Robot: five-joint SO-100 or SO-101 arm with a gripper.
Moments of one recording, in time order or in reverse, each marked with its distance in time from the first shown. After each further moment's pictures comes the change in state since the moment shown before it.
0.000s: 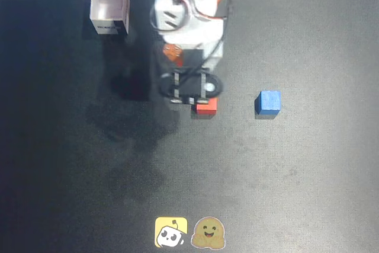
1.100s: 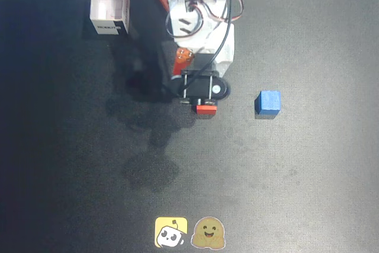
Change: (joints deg) arm -5.0 6.5 16.5 -11.9 7.7
